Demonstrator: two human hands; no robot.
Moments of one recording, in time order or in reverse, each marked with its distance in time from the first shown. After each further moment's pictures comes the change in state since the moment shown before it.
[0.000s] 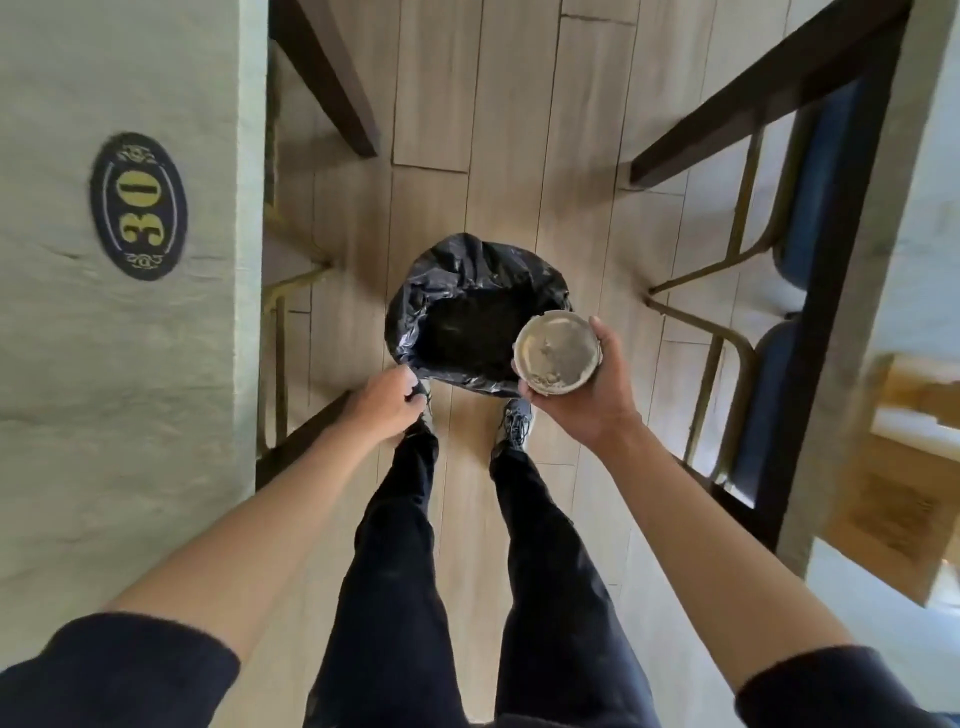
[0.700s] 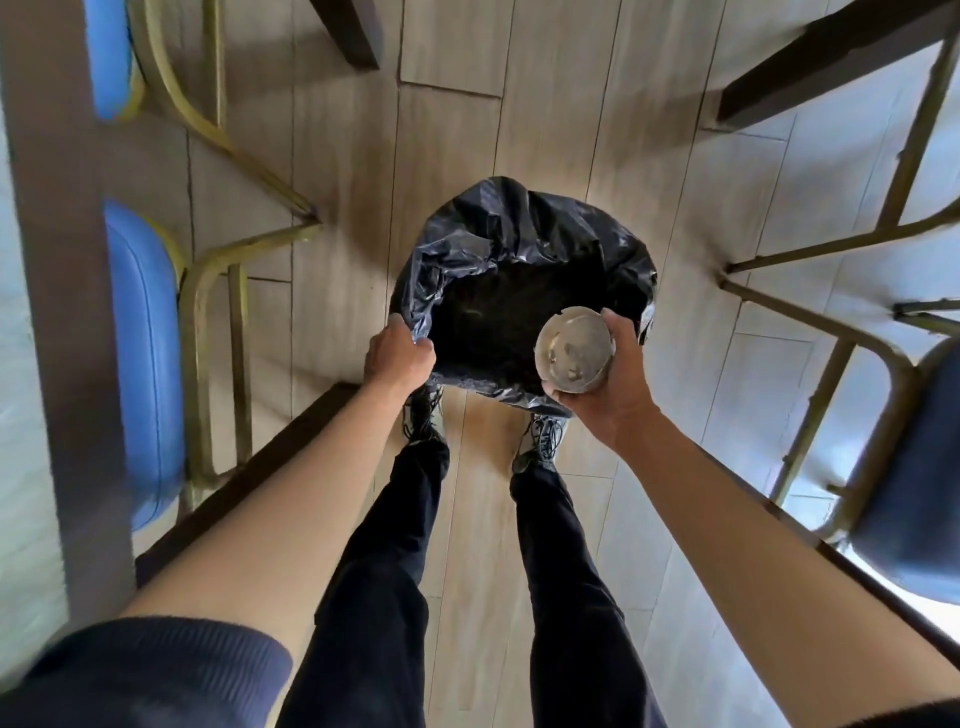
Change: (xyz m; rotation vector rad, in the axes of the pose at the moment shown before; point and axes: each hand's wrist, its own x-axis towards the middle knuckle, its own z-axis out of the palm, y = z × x) left_hand 0.188 -0.047 0.068 -0.318 0.147 -0.332; right_hand 0.192 0.040 -0.064 -0.258 0.184 -0.026
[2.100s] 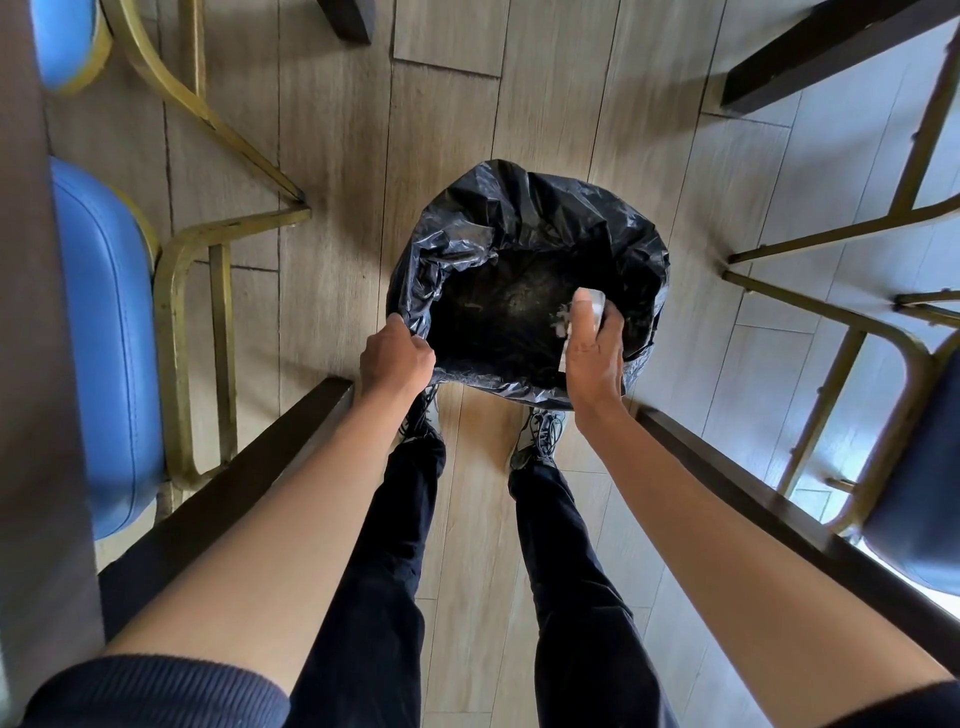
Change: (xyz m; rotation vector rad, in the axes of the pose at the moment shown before) left_hand -0.004 -0.011 0.016 0.037 0.096 0.036; right_hand 0.017 0.032 0.031 -0.639 0.464 -0.398
